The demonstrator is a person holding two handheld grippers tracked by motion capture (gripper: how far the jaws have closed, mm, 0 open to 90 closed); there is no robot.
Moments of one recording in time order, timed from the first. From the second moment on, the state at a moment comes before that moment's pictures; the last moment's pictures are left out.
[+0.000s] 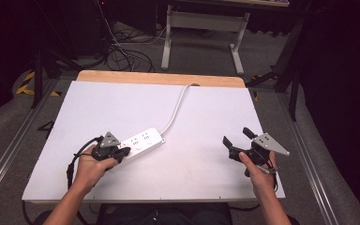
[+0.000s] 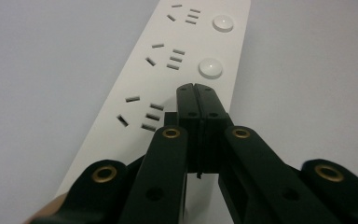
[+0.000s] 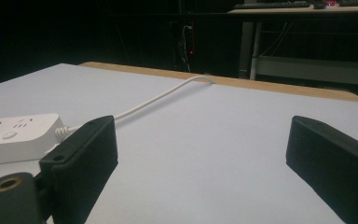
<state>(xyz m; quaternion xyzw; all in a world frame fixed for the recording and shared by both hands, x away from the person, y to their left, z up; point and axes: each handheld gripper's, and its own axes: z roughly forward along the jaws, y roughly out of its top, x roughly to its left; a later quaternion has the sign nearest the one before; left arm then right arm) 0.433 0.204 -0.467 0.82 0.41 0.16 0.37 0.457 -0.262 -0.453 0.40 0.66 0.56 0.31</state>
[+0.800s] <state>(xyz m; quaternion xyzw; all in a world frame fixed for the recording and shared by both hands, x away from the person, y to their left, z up) 0.433 0.203 -0.468 0.82 0.40 0.16 0.37 0.456 -0.263 -0.453 0.40 0.66 0.56 0.30</state>
